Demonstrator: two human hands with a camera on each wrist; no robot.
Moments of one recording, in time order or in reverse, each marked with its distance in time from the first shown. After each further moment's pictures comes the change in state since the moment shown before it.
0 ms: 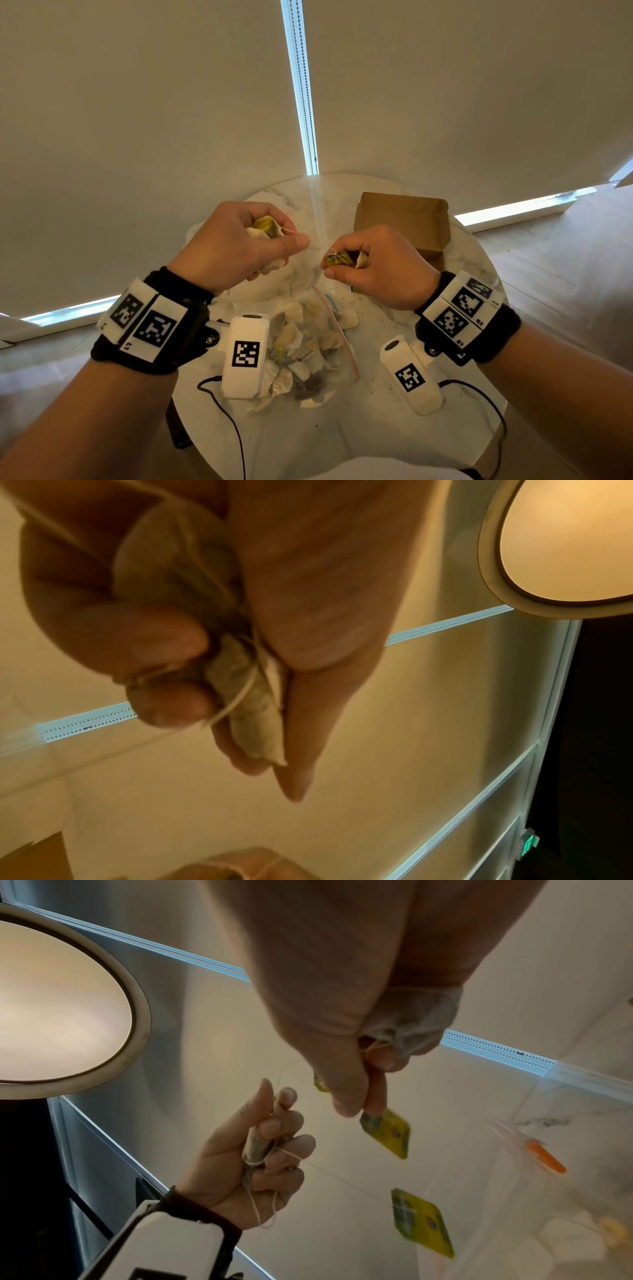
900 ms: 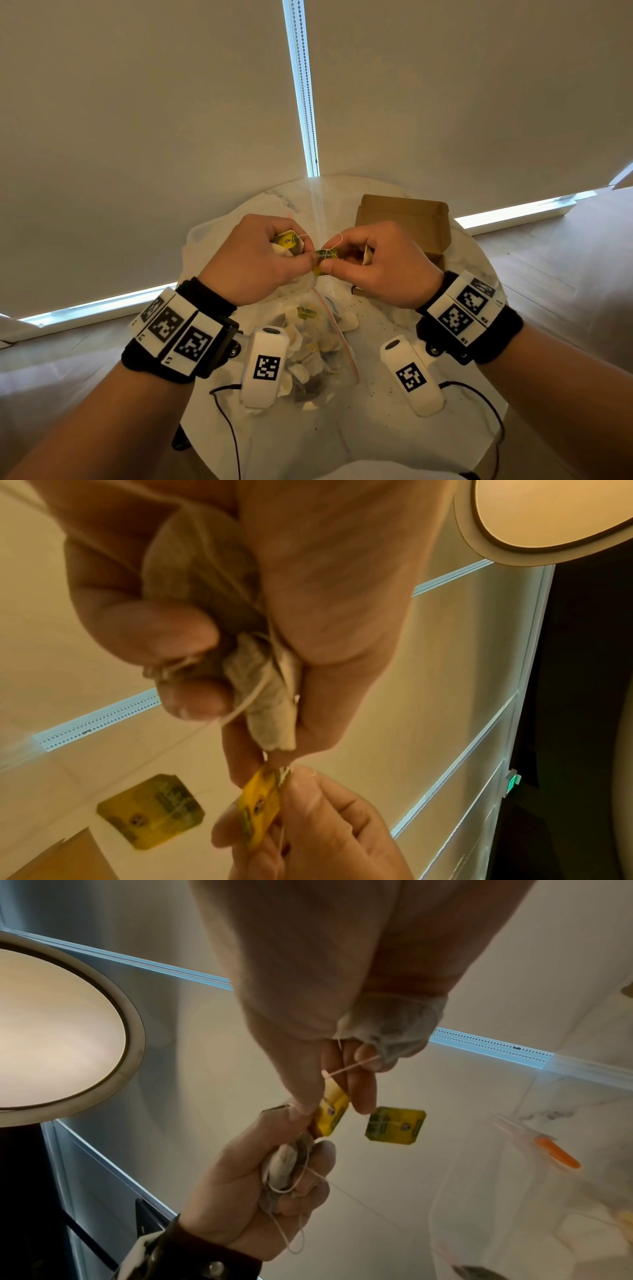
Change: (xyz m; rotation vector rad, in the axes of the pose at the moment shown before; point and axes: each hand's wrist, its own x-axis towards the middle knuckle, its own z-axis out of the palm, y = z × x) left_hand 0.006 -0.013 0.017 0.158 -0.020 0.144; right_hand 0.004 -0.001 0.000 0.141 0.086 -0.026
